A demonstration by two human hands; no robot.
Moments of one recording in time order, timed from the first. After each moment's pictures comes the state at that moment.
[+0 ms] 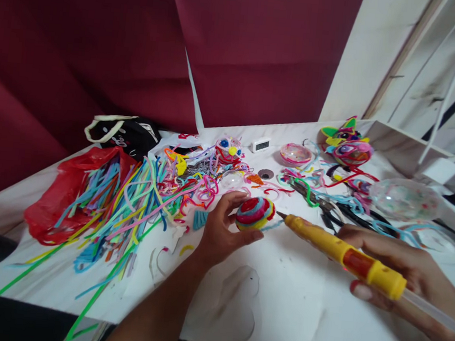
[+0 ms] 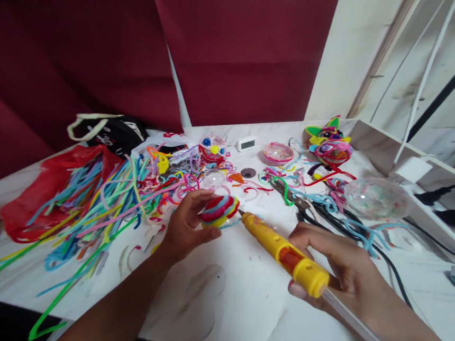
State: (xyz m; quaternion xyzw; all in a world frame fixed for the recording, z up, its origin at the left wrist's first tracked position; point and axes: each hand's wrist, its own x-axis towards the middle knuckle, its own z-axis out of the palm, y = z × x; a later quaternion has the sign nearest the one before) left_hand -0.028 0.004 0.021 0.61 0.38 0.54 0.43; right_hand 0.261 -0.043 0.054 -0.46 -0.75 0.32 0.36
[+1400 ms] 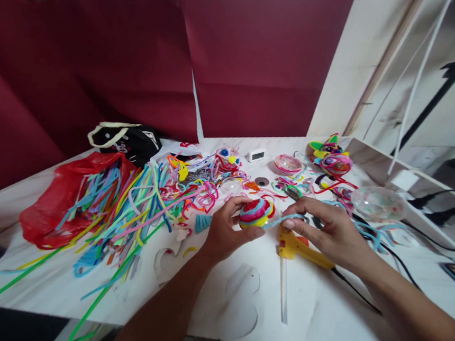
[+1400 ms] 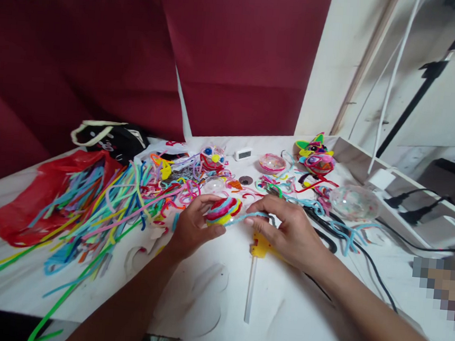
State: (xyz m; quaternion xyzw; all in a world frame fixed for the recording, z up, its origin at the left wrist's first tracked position) left_hand -0.029 -0.001 0.030 0.61 0.36 0.54 0.46; right_hand 0.199 -0.009 0.075 -0.37 -0.81 0.22 0.39
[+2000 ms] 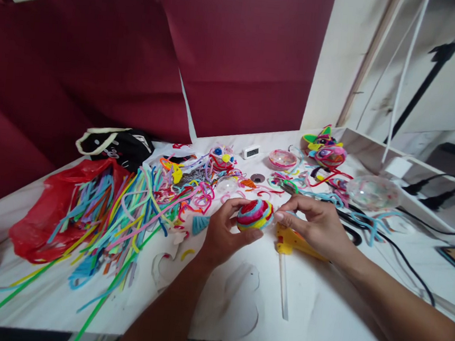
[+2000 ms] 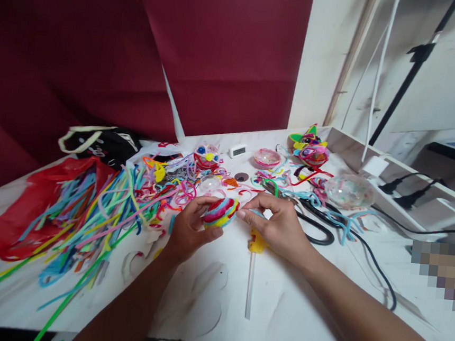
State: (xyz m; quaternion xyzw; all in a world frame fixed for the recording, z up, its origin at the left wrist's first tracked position) left_hand -0.027 -0.004 0.032 0.62 0.34 0.53 0.47; right_hand 0.180 -0.007 0.059 -0.42 -0.66 0.36 0.51
